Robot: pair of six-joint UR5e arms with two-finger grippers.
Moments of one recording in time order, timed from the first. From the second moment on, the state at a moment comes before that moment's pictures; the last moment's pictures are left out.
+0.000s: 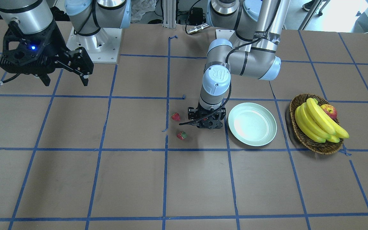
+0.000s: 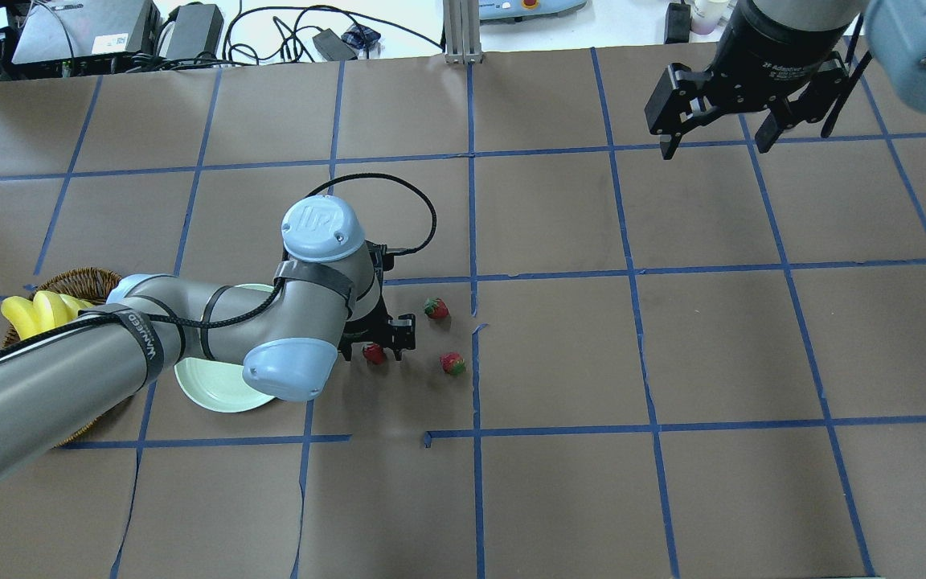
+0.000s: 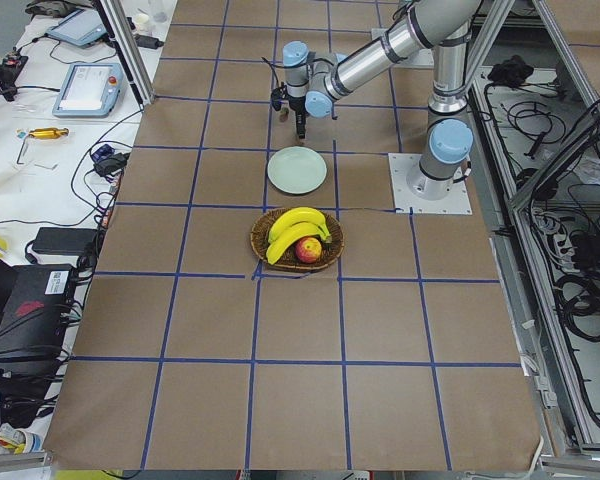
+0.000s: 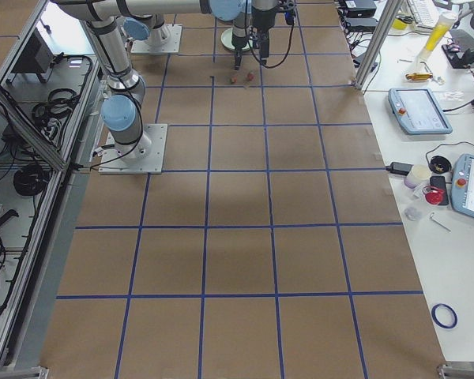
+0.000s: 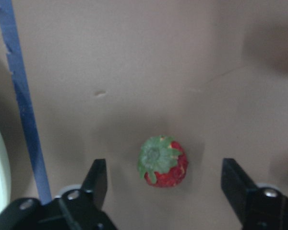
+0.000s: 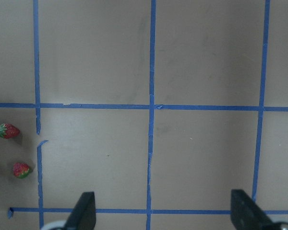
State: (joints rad) left arm -1.78 -1.89 -2.08 -0.84 1.57 -0.20; right arm 1.57 -1.55 1.51 -1.58 -1.57 -0.03
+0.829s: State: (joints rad) left arm -1.68 -1.81 -2.00 -0.98 1.66 -0.06; right arm 1.57 -1.55 1.51 -1.58 -1.57 -0.03
